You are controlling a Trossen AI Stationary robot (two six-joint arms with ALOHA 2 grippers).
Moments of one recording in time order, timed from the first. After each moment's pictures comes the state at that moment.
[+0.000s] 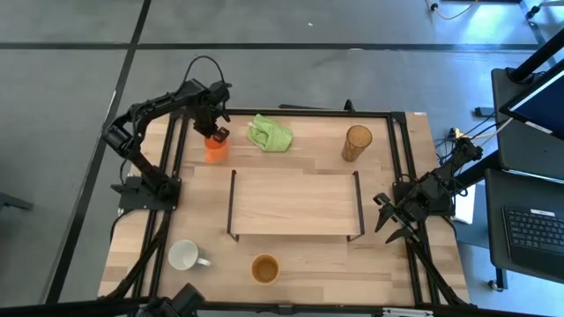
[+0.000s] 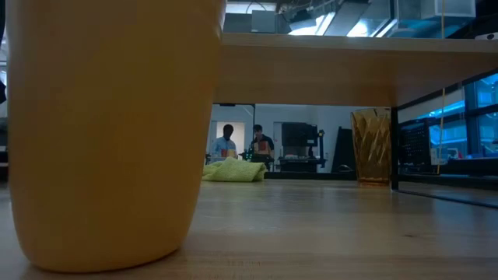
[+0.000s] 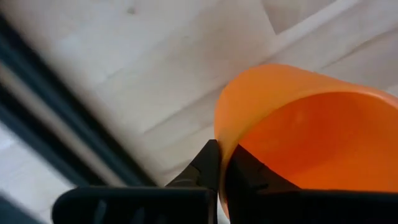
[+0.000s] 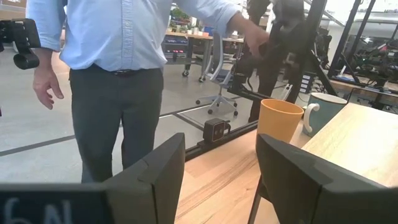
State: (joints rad) left arm 0.91 1.60 1.22 -1.26 -0.03 -0.13; right arm 0.70 0.01 0.01 0.03 -0.07 -0.14
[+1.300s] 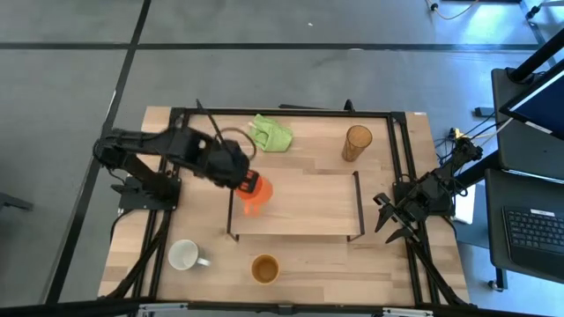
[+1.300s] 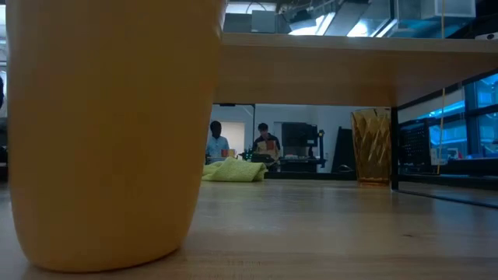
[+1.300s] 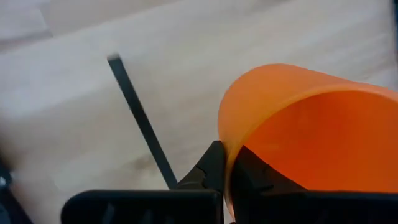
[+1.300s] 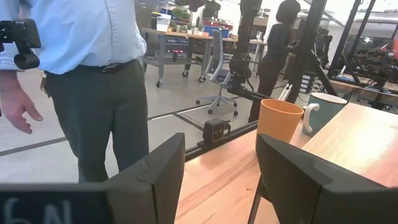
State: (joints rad) left arm -0.19 1.55 1.86 -1.50 -0.16 -1.44; right arm 0.70 0.01 0.01 0.03 -0.07 -0.14
